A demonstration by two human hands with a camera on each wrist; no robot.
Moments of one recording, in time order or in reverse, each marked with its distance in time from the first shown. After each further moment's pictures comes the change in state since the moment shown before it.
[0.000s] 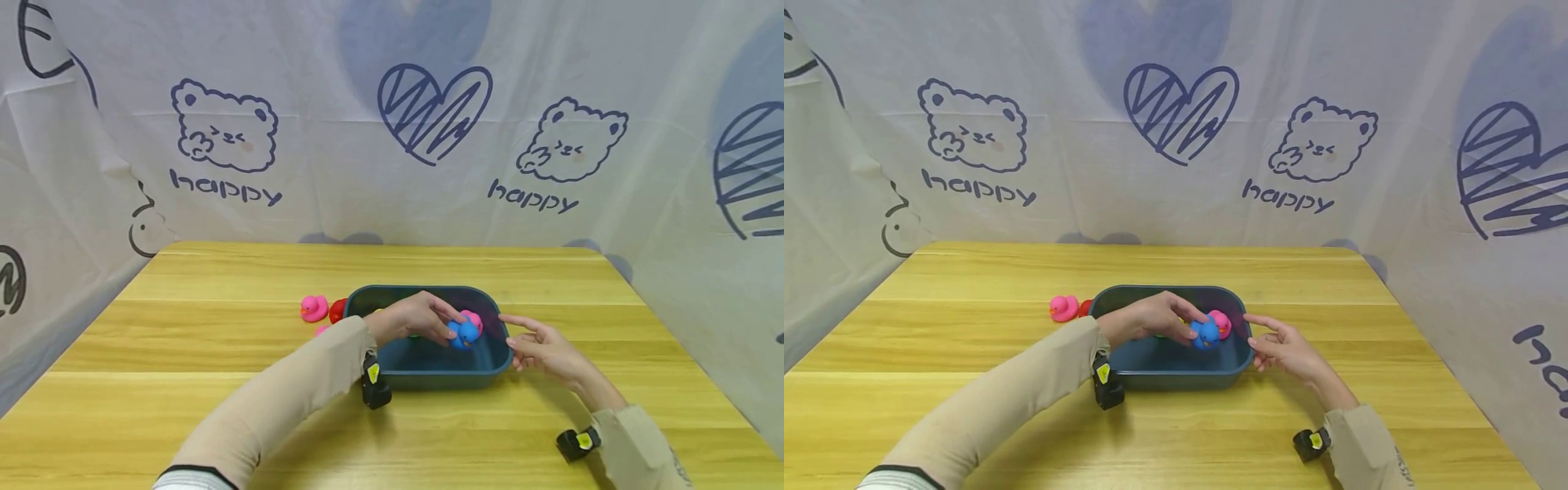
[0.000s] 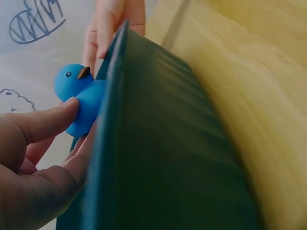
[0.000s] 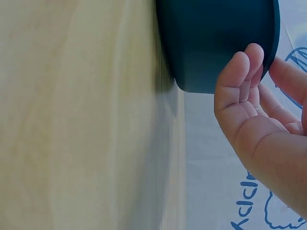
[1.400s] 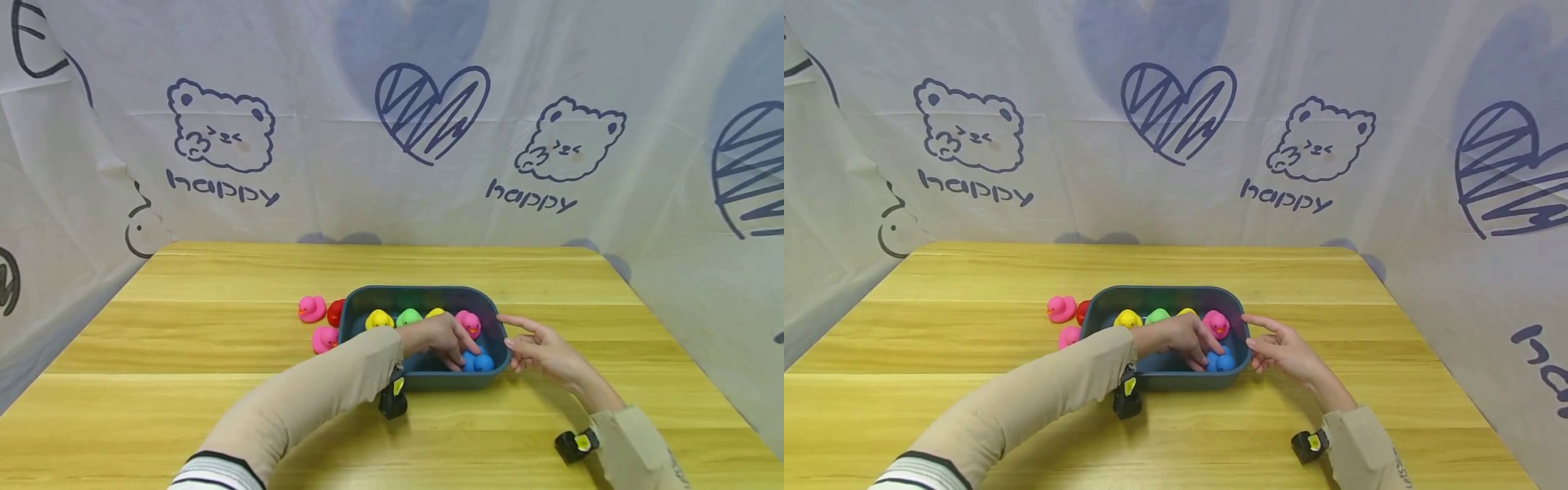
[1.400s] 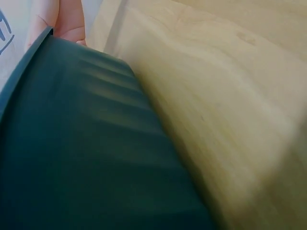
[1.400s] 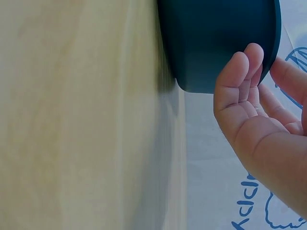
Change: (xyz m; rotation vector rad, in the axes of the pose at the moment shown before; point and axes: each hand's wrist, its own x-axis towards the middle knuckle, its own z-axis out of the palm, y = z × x) left_hand 0.024 -0.011 0.038 0.252 0.031 -0.155; right_hand 0.000 0.001 -0.001 -0.006 0.019 0.026
